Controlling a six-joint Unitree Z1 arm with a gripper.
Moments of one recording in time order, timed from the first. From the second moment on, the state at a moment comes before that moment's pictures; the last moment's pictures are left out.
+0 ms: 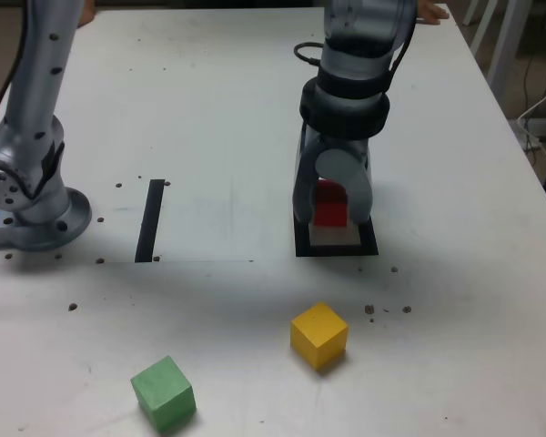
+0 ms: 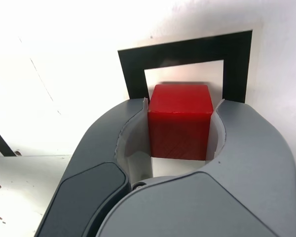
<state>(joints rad) -0.07 2.05 -1.52 1.16 0.00 0.03</state>
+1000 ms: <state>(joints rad) -0.10 2.05 -1.46 1.06 0.01 0.03</state>
